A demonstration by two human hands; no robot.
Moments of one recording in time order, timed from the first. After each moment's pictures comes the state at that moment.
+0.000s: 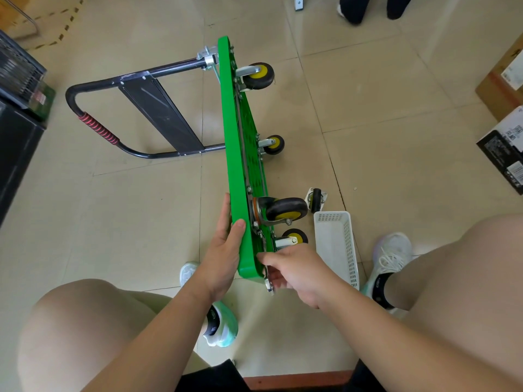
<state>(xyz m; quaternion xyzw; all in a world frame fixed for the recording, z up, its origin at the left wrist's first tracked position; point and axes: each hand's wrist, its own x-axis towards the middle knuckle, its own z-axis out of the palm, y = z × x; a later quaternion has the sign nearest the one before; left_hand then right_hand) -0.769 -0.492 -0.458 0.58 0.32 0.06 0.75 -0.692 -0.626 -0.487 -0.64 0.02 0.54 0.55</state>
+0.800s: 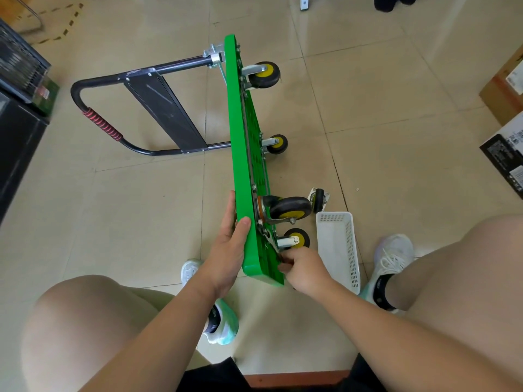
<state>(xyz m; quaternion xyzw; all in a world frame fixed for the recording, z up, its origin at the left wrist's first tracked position) -0.769 -0.494 -0.450 0.58 0.32 0.05 0.75 -0.685 -0.633 -0.544 -0.82 -0.19 0.42 0.34</state>
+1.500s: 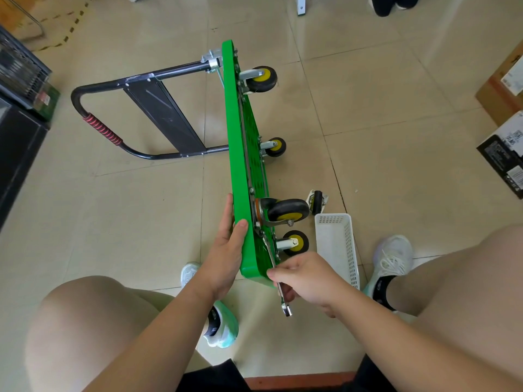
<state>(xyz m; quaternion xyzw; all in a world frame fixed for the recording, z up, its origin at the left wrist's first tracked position) -0.770 -0.493 -0.452 0.60 0.32 0.04 0.73 -0.693 -0.653 -0.486 -0.70 -0.10 0.53 0.47</state>
